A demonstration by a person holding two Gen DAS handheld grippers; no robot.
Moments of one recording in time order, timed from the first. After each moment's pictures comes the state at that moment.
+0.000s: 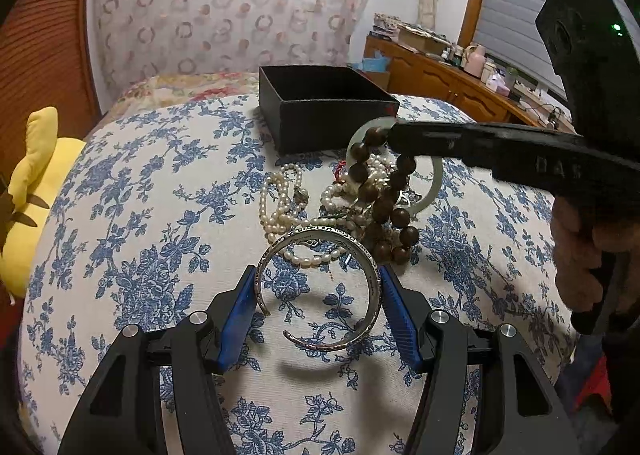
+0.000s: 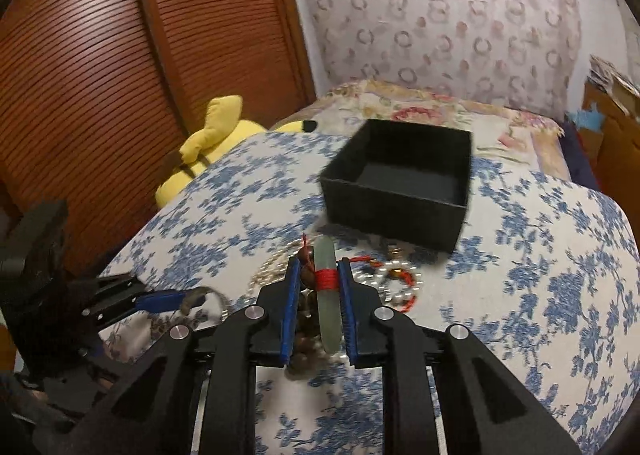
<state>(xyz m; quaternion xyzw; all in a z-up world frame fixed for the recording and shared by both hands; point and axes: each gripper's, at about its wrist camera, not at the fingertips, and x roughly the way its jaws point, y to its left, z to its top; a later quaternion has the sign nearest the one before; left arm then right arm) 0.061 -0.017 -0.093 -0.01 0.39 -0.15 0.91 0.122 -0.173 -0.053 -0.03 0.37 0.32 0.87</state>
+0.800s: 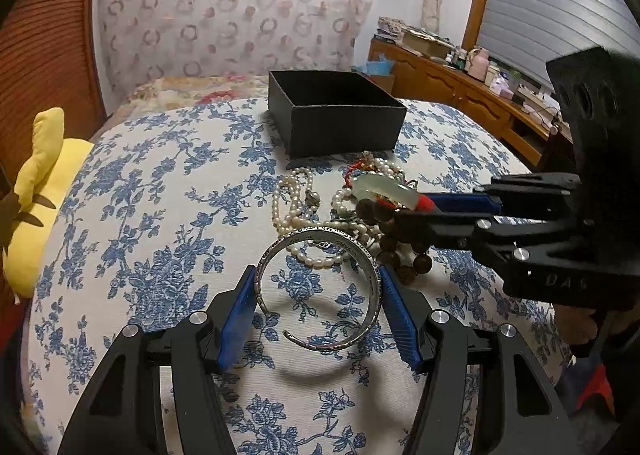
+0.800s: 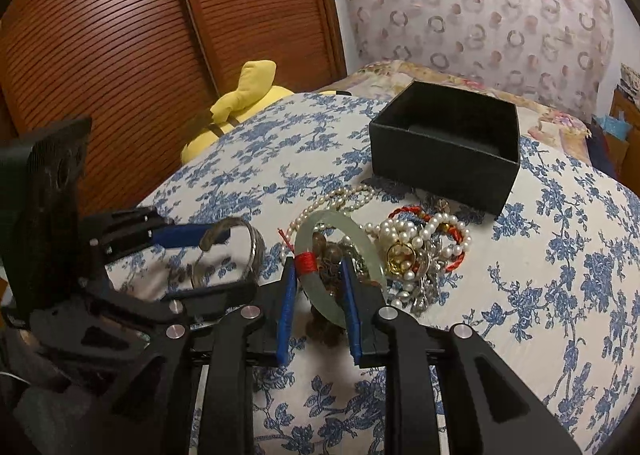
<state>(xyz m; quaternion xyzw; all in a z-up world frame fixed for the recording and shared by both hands) 0.062 -0.007 -0.090 -0.01 0.38 -0.14 0.91 0.095 -0.164 -0.075 -0.06 0.39 0.36 0.84</state>
